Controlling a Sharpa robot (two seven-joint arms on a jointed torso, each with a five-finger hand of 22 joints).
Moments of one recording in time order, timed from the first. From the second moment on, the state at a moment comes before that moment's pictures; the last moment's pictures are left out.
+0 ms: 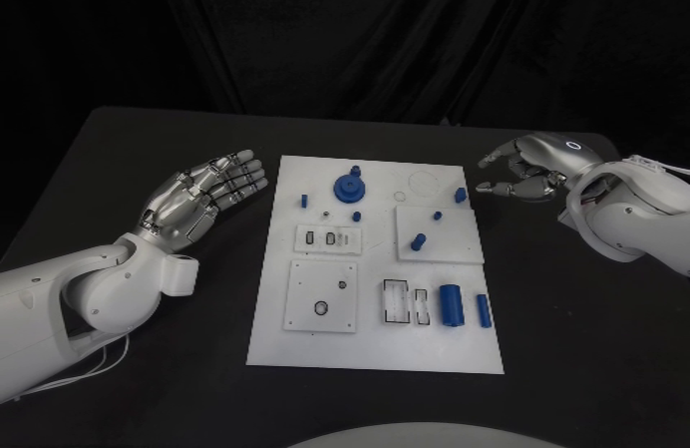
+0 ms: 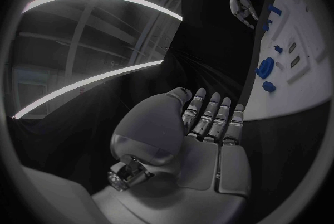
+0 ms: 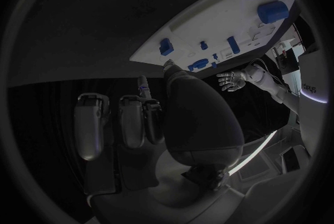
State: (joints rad) left arm 1.24 -0.98 -0.21 1.55 0.10 0.14 0.68; left_hand 1.37 0.22 0.15 0.18 0.62 0.61 0.18 0.11 0.06 0.38 0.28 0.34 0.06 0.27 0.27 0.30 0.05 0.10 0.19 0.29 0.12 0.04; right arm 1.39 -1.20 -0.25 1.59 -1.49 -0.51 -0.09; right_hand 1.32 -0.14 0.14 0.29 0.07 0.85 0.08 0.11 0.21 1.47 -0.01 1.57 1.31 1.47 -0.08 1.49 1.31 0.04 1.47 0.04 1.49 1.31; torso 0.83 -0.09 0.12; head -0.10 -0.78
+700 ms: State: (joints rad) left arm 1.24 -0.98 -0.21 1.54 0.10 0.14 0.68; left_hand 1.37 0.22 0.15 0.18 0.62 0.61 0.18 0.11 0.06 0.38 0.28 0.34 0.06 0.27 0.27 0.30 0.05 0.10 0.19 0.29 0.12 0.04; right arm 1.35 -1.17 -0.25 1.58 -1.46 -0.51 -0.07; right_hand 1.39 -0.14 0.14 0.28 0.14 0.85 0.08 0.11 0.20 1.47 -0.01 1.57 1.31 1.47 -0.08 1.49 1.31 0.04 1.47 0.04 1.48 1.31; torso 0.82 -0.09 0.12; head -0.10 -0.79
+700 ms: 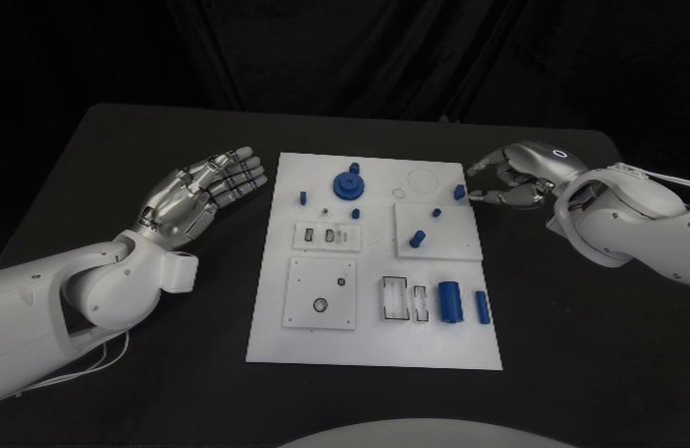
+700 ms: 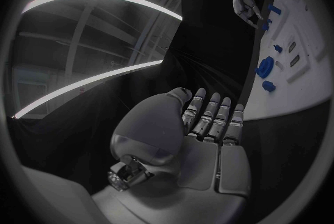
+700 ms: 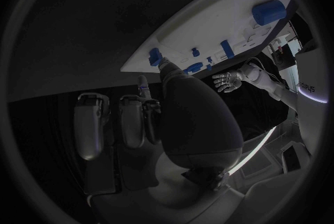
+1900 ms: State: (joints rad) left arm 1.24 -0.98 -0.21 1.54 0.10 0.15 0.68; left_hand 1.37 0.22 0.16 0.19 0.62 0.61 0.18 0.11 0.06 0.37 0.29 0.34 0.06 0.26 0.27 0.30 0.05 0.10 0.19 0.29 0.12 0.04; right arm 1.33 -1.10 -0.25 1.53 -1.47 -0.51 -0.08; right_hand 1.44 -0.15 0.15 0.28 0.12 0.86 0.10 0.10 0.19 1.47 -0.01 1.57 1.31 1.47 -0.08 1.48 1.31 0.04 1.47 0.04 1.47 1.31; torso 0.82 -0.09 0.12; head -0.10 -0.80
